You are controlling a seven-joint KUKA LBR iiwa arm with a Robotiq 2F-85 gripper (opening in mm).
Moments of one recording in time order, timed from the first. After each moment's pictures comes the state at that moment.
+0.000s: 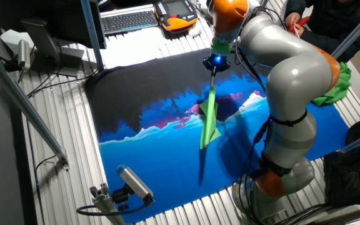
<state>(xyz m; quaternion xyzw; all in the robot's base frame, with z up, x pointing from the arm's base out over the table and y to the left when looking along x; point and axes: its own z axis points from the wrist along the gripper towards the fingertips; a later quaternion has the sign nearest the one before) 0.561 0.027 0.233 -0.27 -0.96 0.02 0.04</state>
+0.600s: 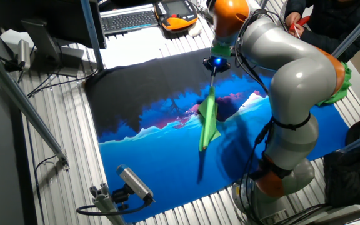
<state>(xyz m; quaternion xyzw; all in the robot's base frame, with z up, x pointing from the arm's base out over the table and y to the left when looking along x) 0.561 0.027 0.233 -0.27 -0.96 0.01 0.01</state>
